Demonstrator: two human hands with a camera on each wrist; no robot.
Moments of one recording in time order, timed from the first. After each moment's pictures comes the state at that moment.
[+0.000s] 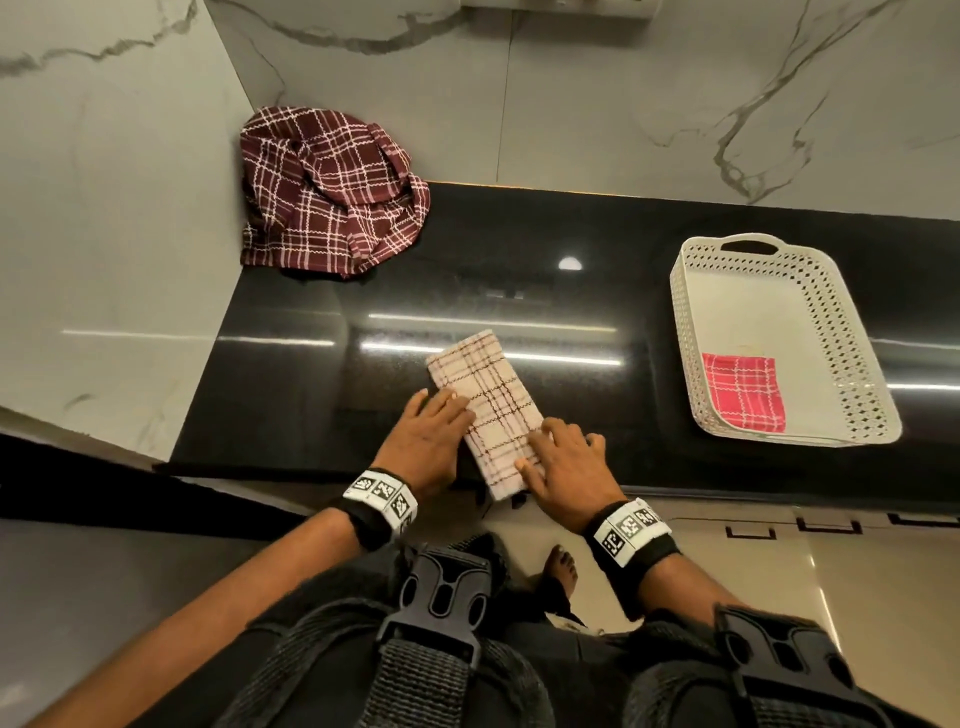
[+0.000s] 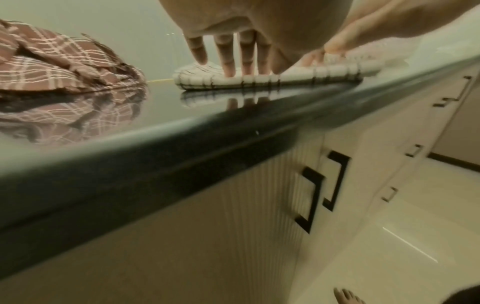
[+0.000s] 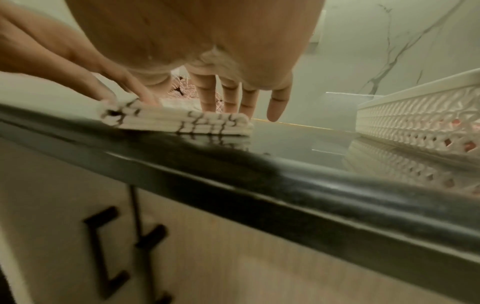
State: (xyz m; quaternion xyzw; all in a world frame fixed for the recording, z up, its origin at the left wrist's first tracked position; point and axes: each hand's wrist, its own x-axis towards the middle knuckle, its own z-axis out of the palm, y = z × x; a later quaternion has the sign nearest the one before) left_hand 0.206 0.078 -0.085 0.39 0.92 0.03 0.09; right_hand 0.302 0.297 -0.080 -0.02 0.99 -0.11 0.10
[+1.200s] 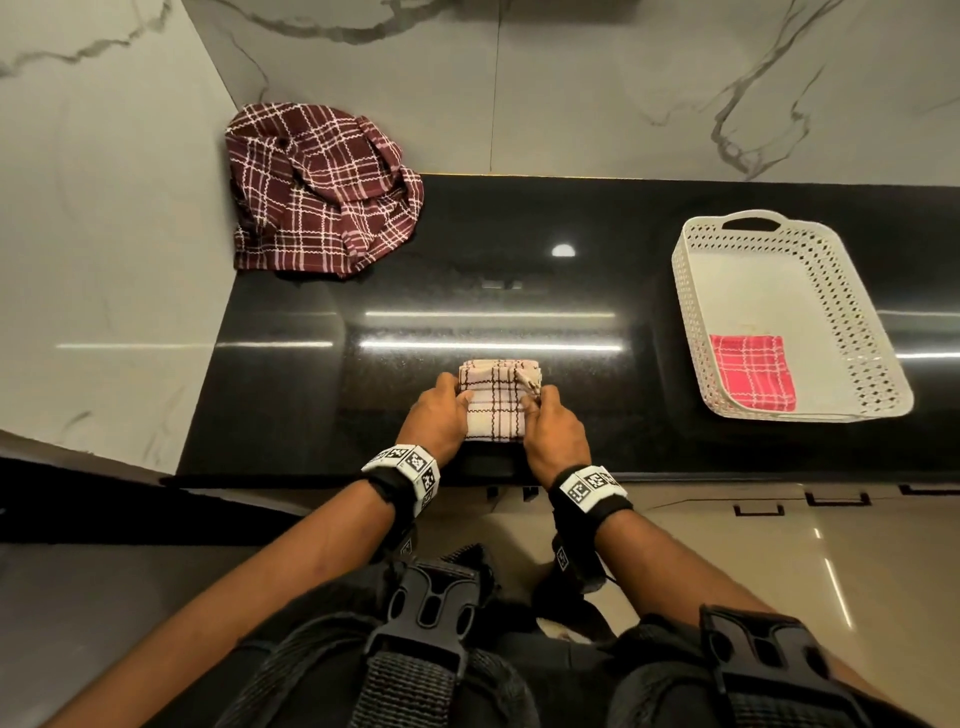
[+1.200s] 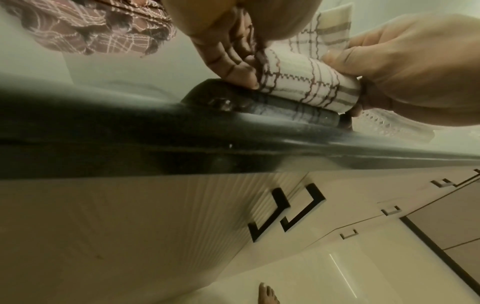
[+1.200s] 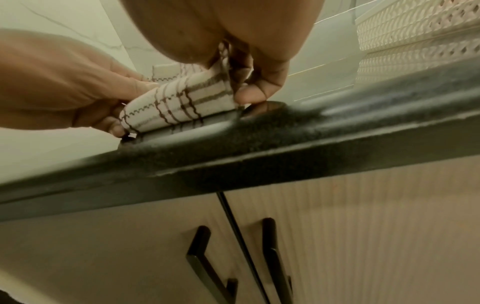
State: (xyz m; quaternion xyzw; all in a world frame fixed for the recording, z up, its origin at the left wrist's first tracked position) left_hand 0.181 0.098 -0.084 0.12 0.93 0.31 0.18; right_hand 0.258 0.256 -0.082 0.22 0.92 -0.33 0.03
